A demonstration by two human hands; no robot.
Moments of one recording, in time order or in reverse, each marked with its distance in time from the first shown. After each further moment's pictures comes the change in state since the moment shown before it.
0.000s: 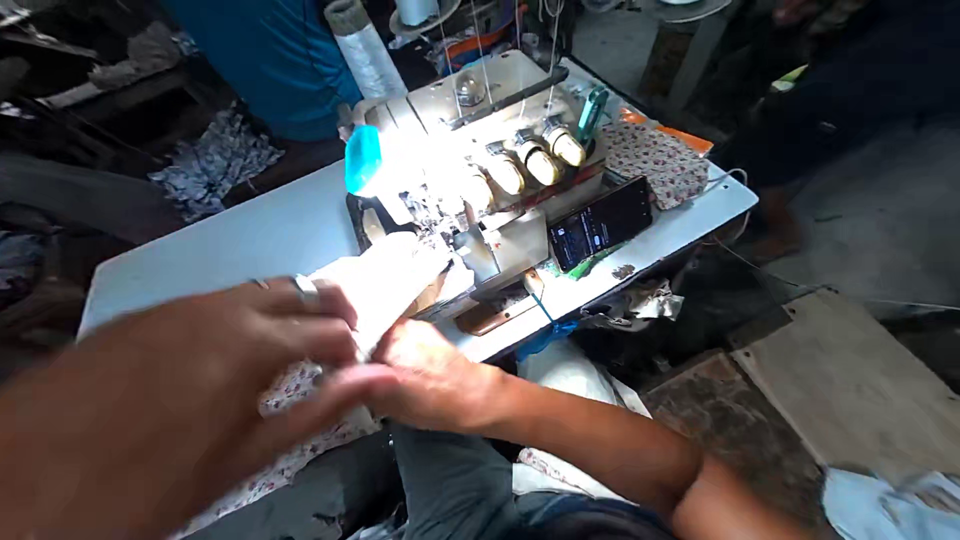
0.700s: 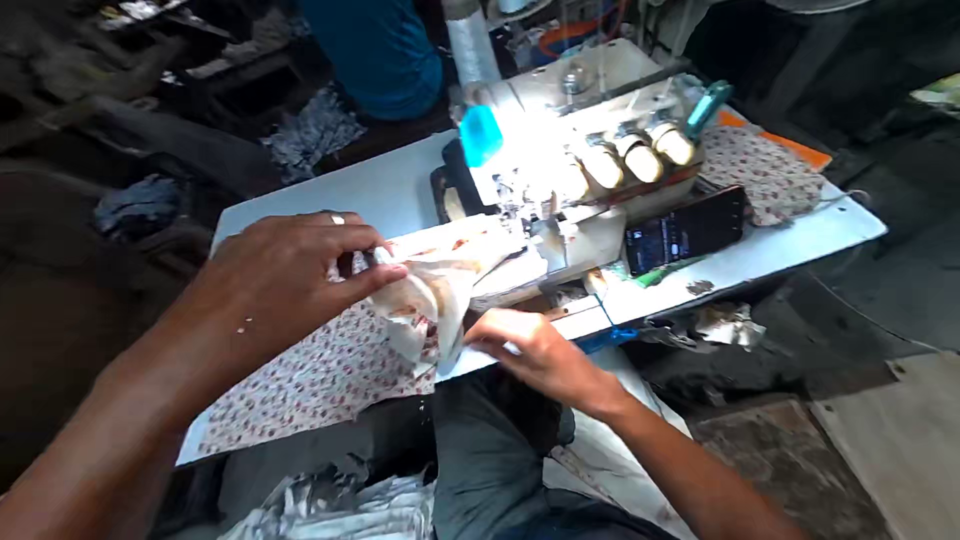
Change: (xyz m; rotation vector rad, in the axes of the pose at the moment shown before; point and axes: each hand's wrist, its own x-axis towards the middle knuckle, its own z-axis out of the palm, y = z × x) left_hand -0.012 -0.028 -0.003 0.101 0.098 -0.311; right_hand -0.038 0.055 -0.017 0.159 -0.147 -0.030
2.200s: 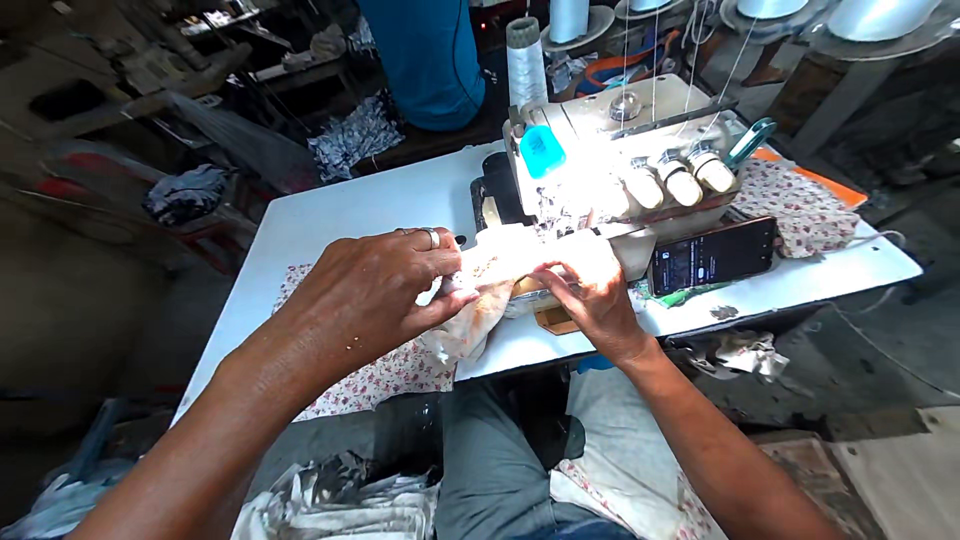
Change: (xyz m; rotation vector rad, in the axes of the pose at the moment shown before) left_hand -0.005 0.025 0.008 0.080 0.044 0.139; right_hand 0.037 0.020 -0.047 -0.462 0.355 -0.187
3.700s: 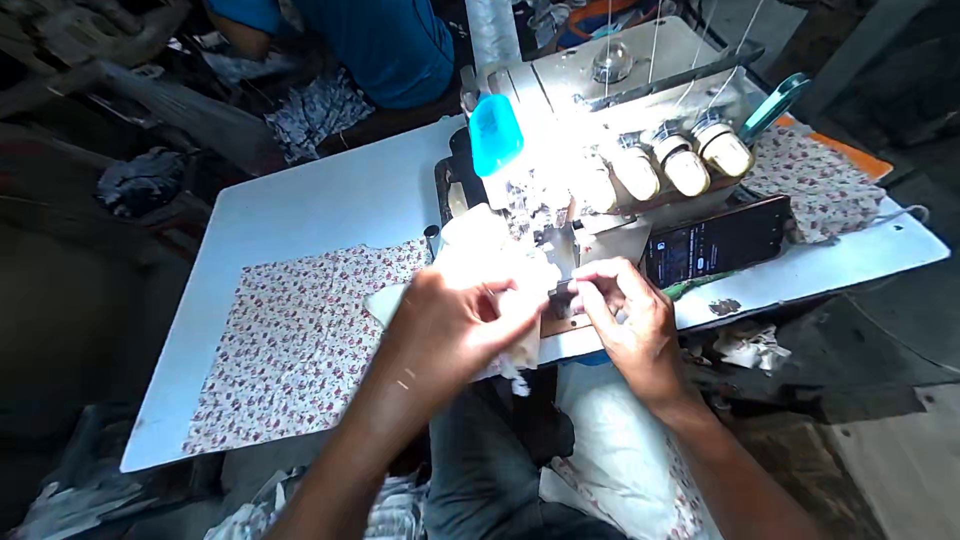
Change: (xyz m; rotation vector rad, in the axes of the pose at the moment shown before) left_hand 0.044 0.066 0.053 -0.590 0.168 -0.364; right_hand -0.042 -0.001 -0.037 0.184 -0.025 0.481
